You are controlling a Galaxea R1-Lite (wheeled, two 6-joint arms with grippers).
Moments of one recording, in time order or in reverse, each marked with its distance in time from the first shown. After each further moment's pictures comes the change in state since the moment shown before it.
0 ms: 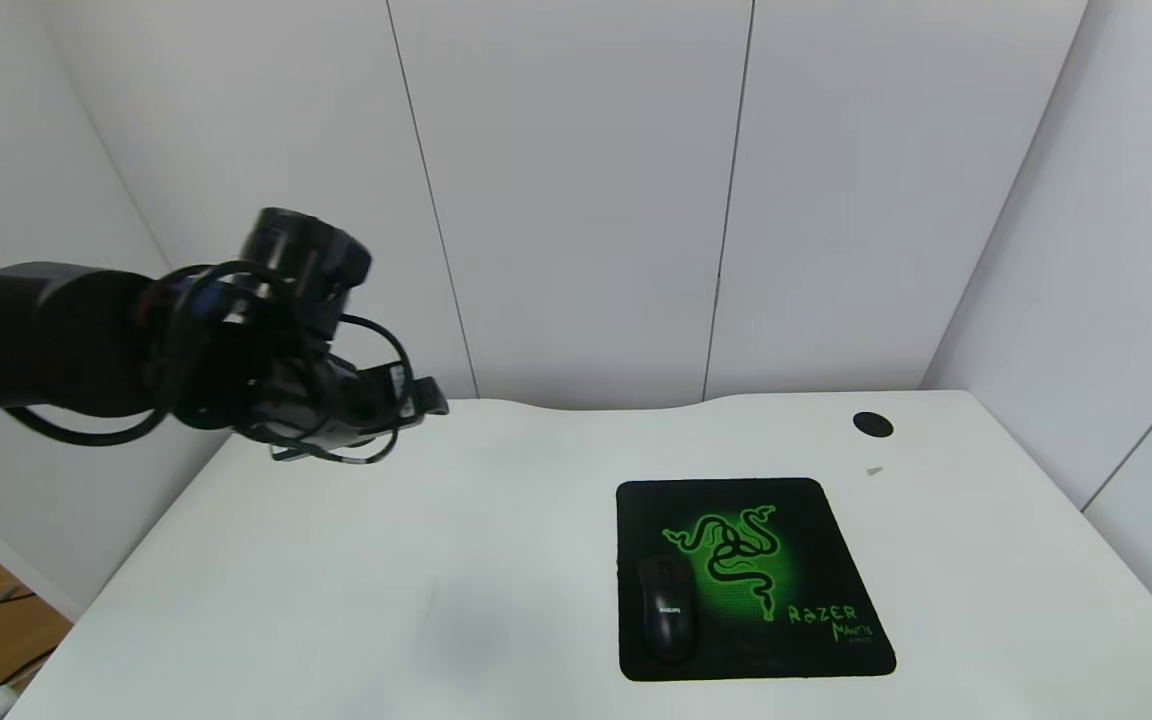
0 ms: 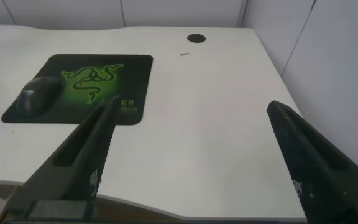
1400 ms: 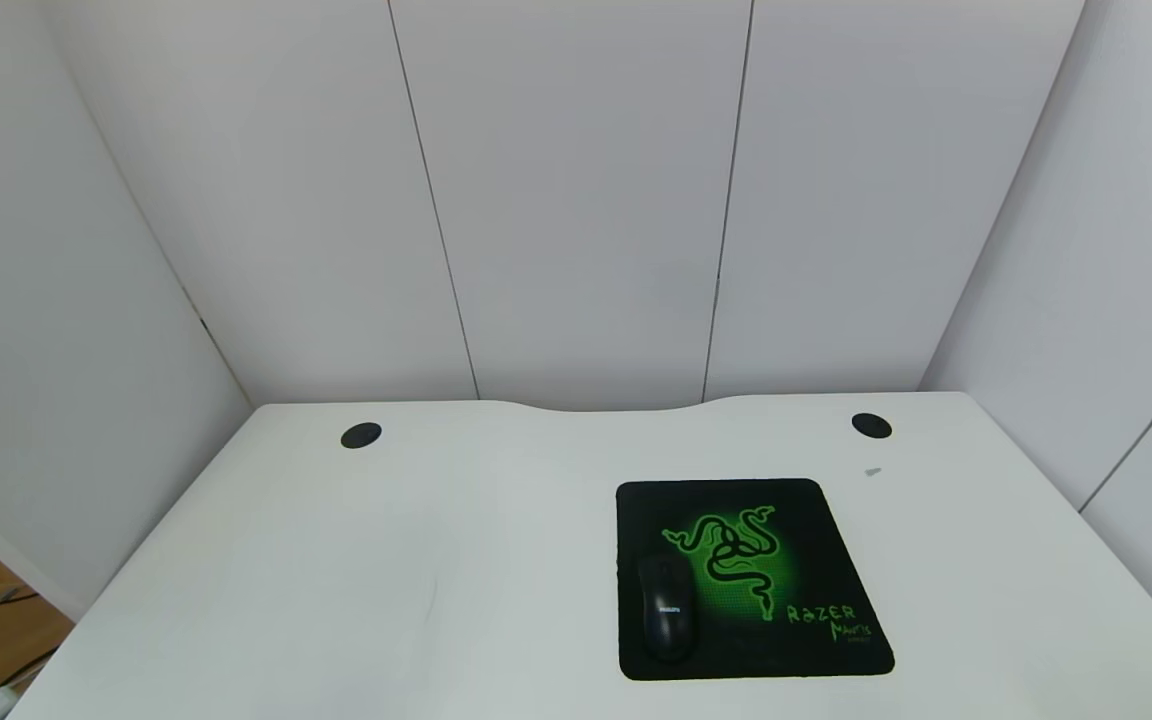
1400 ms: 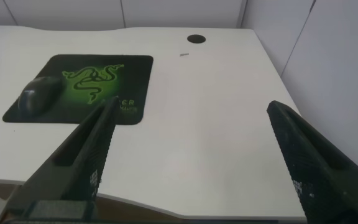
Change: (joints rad) left arm 0.387 -1.148 0.586 -0.234 -0.230 0.448; right arm 0.000 0.000 0.000 0.000 0.000 0.000
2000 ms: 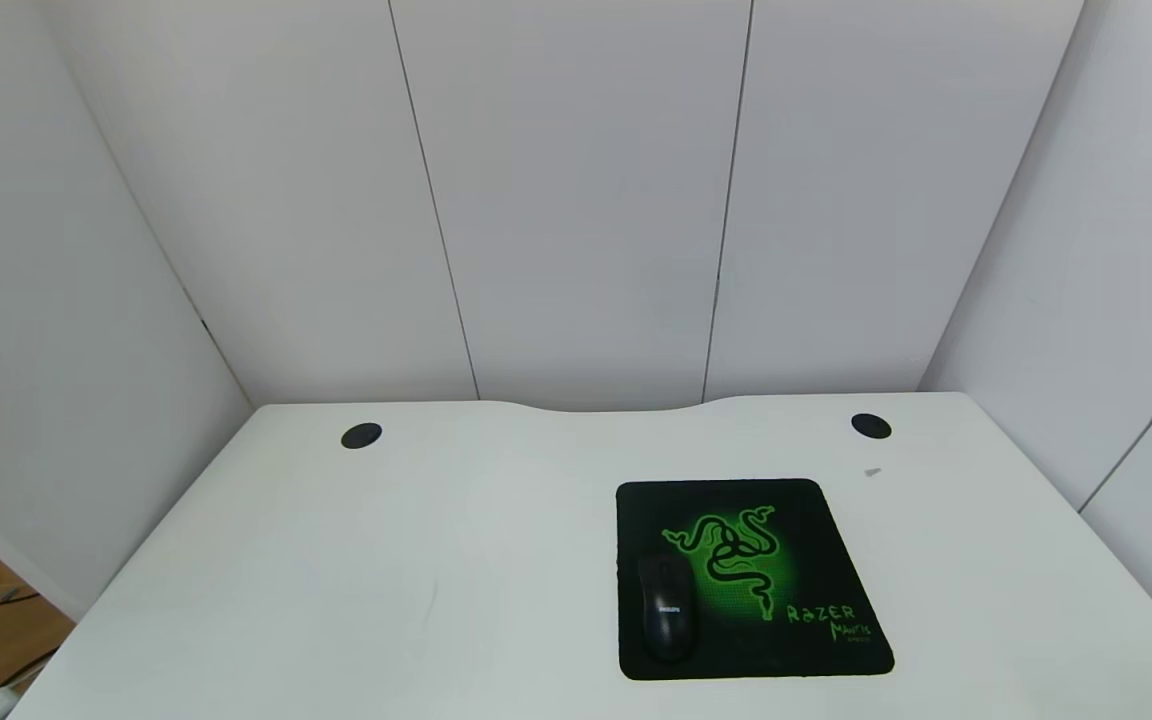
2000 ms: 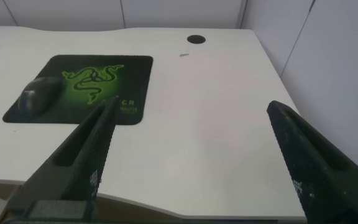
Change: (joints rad) left arm -0.088 -0.367 0.100 0.006 -0.007 0.066; right arm 0.000 0.000 0.000 0.000 0.000 0.000
